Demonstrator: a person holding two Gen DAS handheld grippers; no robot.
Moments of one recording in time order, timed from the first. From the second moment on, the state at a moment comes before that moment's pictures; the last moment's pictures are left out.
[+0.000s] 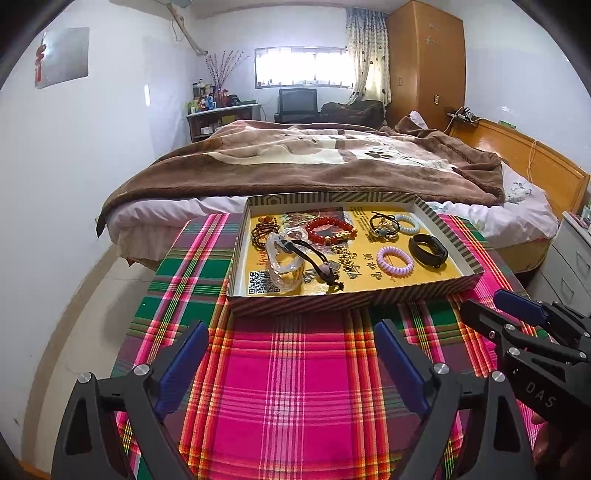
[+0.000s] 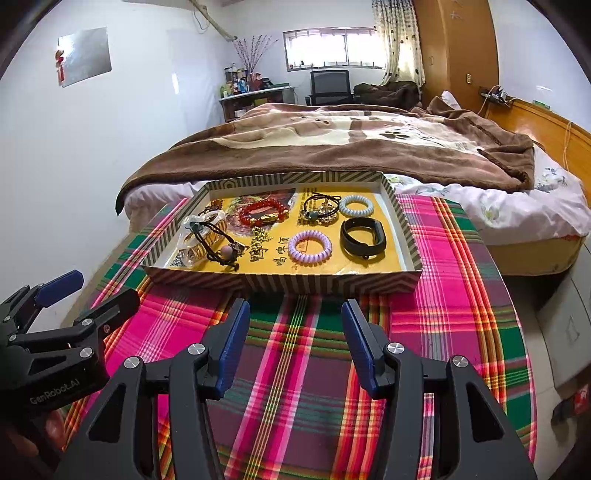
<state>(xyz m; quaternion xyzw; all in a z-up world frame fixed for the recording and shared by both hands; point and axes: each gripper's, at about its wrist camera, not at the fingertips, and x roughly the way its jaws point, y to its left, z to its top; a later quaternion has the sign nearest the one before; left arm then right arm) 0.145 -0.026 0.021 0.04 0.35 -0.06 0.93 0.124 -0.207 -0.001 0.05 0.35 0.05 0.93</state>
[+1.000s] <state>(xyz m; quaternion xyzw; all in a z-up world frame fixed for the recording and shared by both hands) 0.132 -0.026 0.030 0.02 0.34 -0.05 0.94 0.113 -0.209 0.002 0.05 0.35 0.04 0.93</state>
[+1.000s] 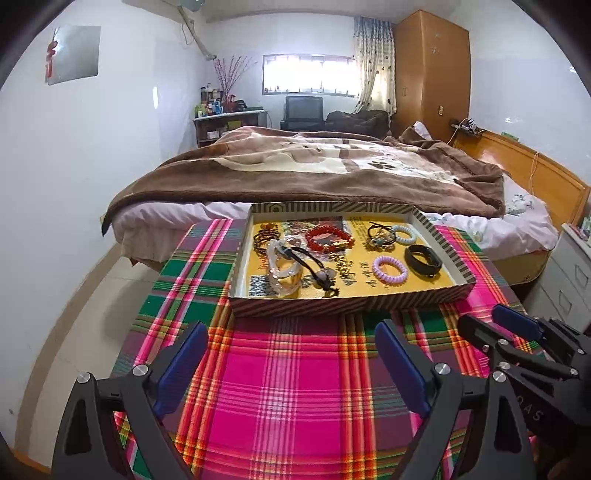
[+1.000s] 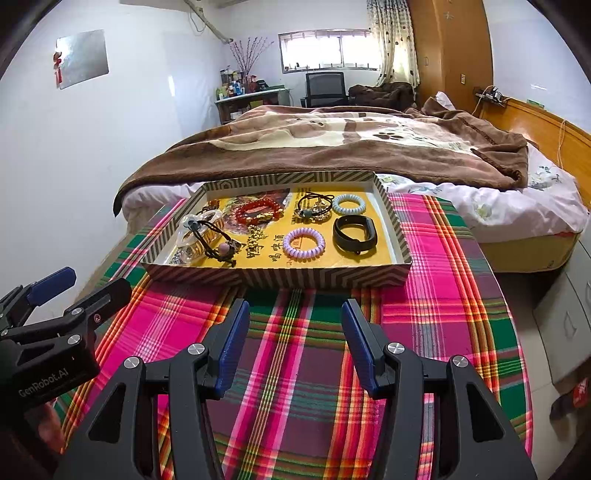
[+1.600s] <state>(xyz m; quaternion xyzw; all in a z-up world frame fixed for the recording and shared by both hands) 0.132 -0.023 0.027 0.01 0.34 -0.03 0.94 0.114 -0.208 0.001 0.05 0.35 0.04 0.93</state>
